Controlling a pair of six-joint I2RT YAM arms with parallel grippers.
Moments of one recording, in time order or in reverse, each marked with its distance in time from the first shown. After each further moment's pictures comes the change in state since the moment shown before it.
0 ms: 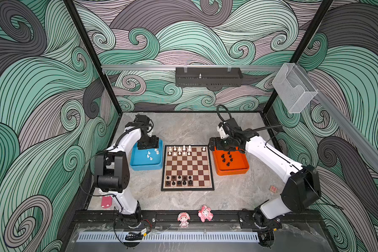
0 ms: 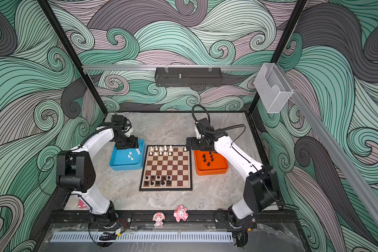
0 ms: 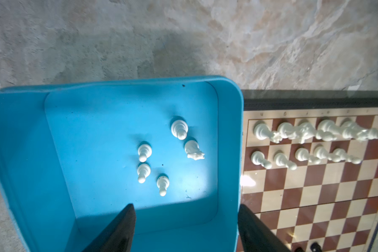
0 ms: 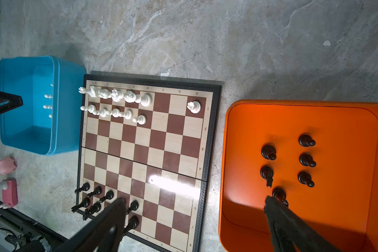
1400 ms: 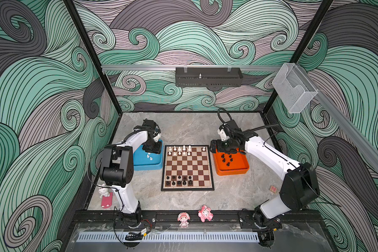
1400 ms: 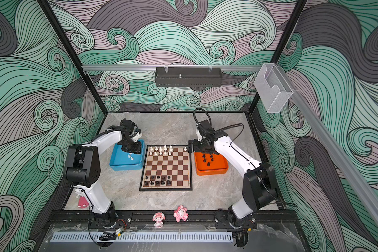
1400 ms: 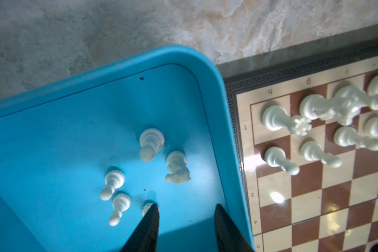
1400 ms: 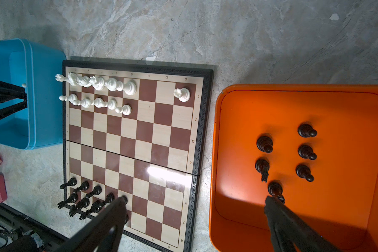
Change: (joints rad) left arm -0.056 0.092 -0.043 0.089 -0.018 0.151; right arm -0.025 0.018 -0.039 -0.007 -0.021 -0.022
